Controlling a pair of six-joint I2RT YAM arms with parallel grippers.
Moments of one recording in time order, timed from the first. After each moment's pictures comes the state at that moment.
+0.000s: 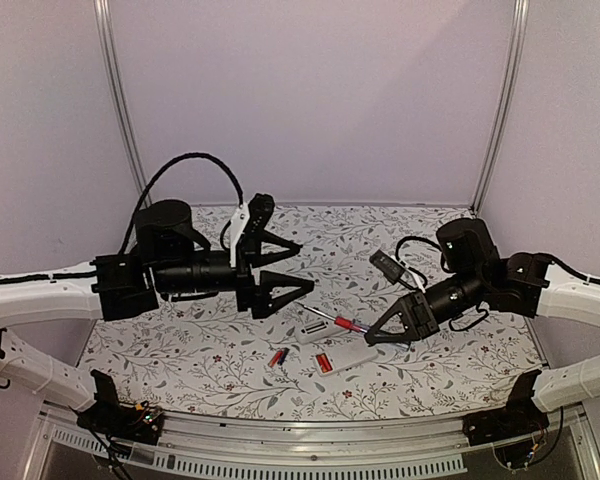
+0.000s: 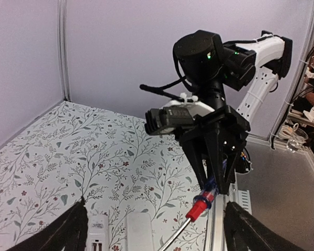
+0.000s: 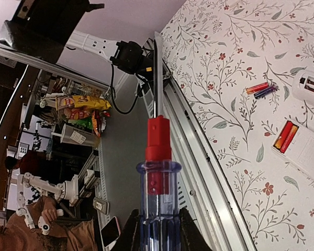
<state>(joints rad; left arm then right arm) -1.03 1.18 0.84 0.21 0.30 -0.10 0.86 1.10 0.82 -0.35 -0.81 0.51</state>
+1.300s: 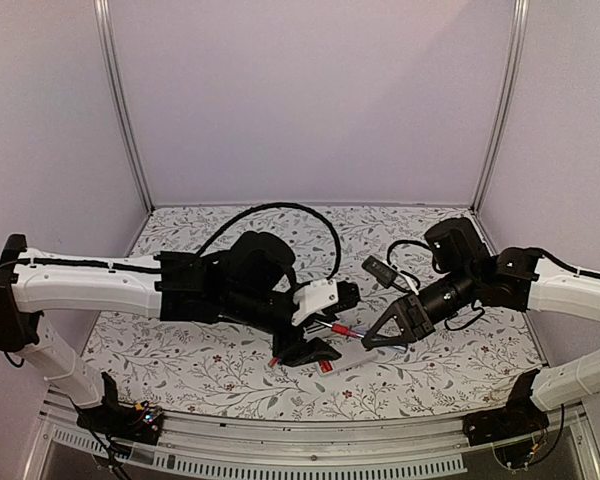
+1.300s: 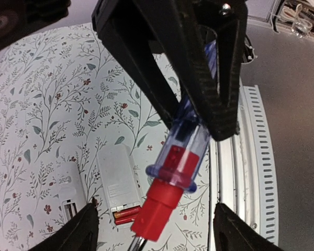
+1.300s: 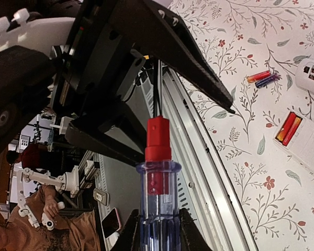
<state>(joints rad) -1.21 1.53 1.15 -0.30 0.23 0.22 0.86 1.18 0.86 -0.42 -0.85 0.45</state>
